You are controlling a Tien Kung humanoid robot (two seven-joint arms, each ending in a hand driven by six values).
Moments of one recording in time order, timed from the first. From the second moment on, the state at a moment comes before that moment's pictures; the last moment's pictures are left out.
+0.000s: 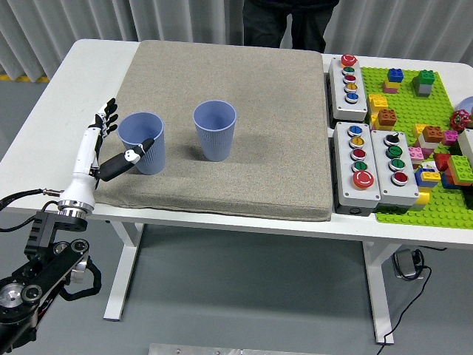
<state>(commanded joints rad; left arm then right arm) -0.19 0.25 -1.12 -1.23 1.25 0.40 -0.36 0.20 -0.09 1.91 0.20 -1.74 -0.06 -0.24</state>
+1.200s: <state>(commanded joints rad) -0.28 0.19 -1.20 -1.15 0.60 0.26 -0.41 0.20 -0.09 1.90 0.20 -1.73 -0.06 -0.24</state>
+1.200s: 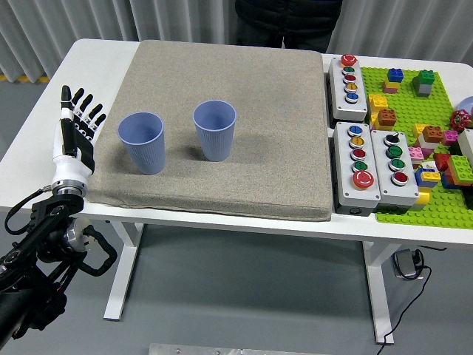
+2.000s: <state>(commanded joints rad) -0.28 0.18 -1.20 -1.15 0.62 0.26 -0.40 0.19 -0.09 1.90 0.20 -1.73 -0.06 -0.24</state>
